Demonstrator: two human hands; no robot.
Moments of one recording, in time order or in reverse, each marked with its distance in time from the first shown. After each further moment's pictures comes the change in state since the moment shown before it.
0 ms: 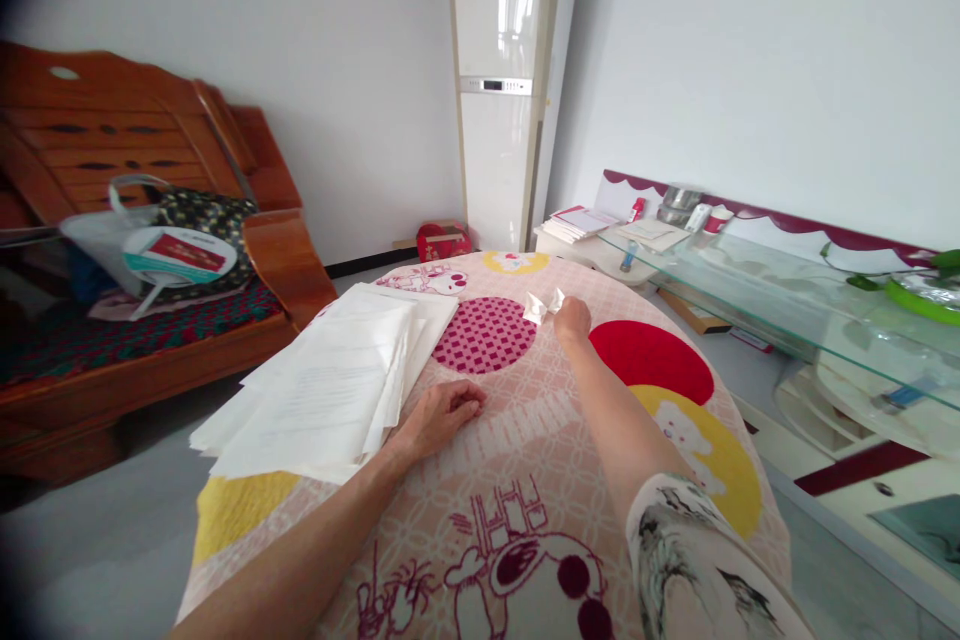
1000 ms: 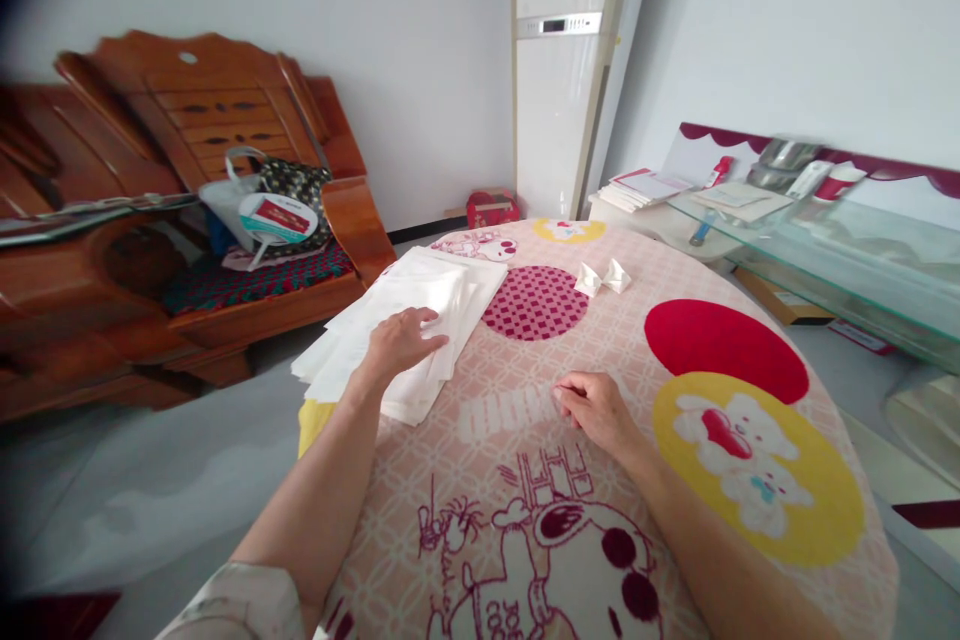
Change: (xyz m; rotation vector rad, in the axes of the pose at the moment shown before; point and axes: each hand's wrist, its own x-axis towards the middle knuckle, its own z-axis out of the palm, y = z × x) left_hand -0.026 -0.013 -0.114 0.774 0.275 -0.406; right_hand -0.187 0.010 -0.013 0.905 -0.577 -0.247
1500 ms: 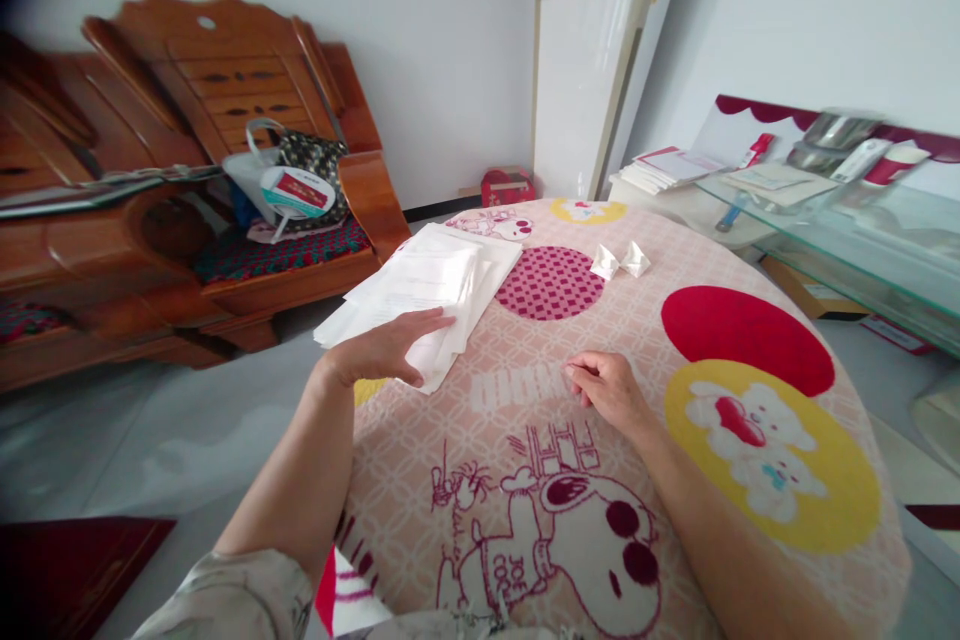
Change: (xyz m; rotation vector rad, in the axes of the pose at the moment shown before) left_hand -0.033 -0.050 -0.014 -0.184 -0.409 0.424; right_hand 0.000 0.007 -0.004 0.000 -0.003 -0.002
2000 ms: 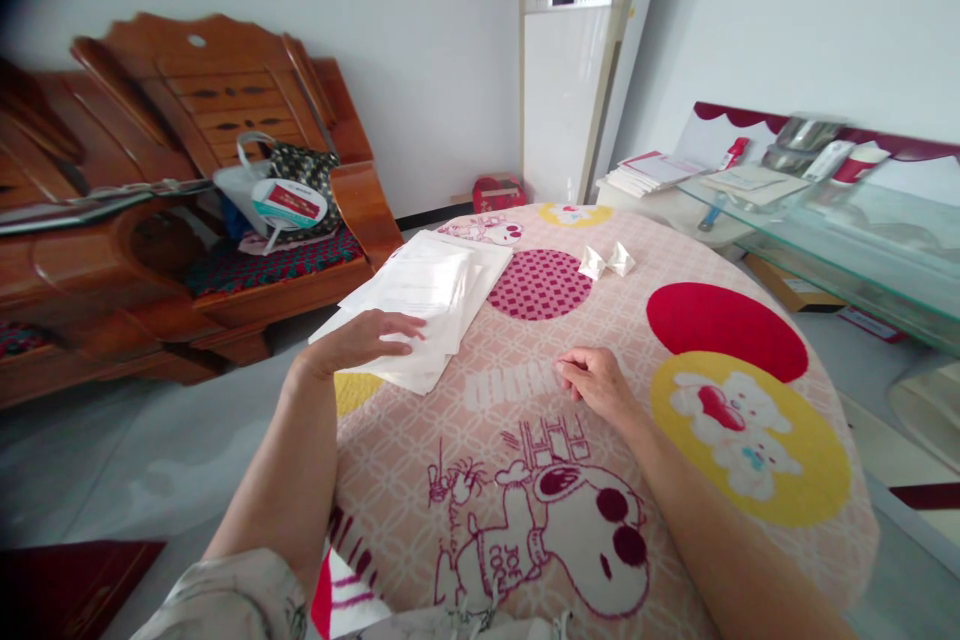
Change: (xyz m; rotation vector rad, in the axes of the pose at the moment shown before) left_hand -0.008 -0.008 -0.025 -0.183 0.136 -0.054; right_hand 0.001 -0.002 0.002 0.036 -0.005 0.017
